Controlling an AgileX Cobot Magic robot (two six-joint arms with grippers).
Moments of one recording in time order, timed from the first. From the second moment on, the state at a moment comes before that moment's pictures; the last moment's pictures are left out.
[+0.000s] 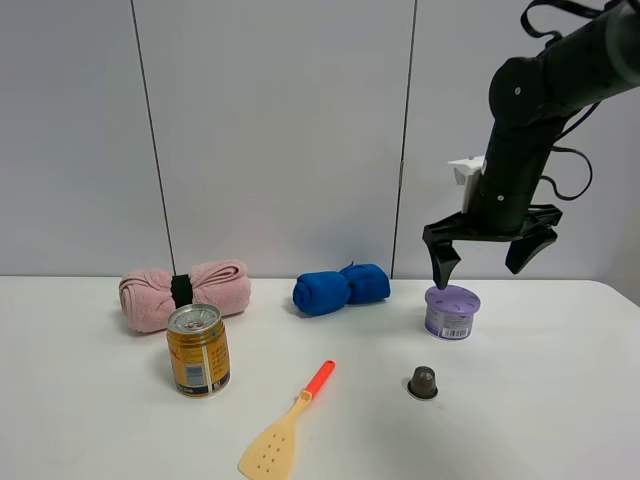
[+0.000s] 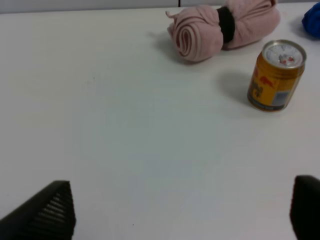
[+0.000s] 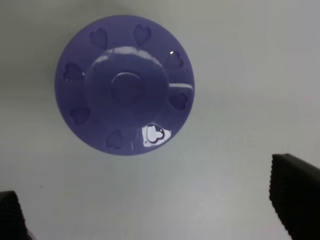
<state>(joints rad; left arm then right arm) 0.14 -0.01 -0.51 -0.13 1.06 0.13 0.26 2.04 -1.57 -0.16 0.85 0.06</state>
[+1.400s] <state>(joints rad) 0.14 -0.01 -0.51 -0.13 1.06 0.13 0.26 2.24 -1.58 -0.20 0.54 0.15</state>
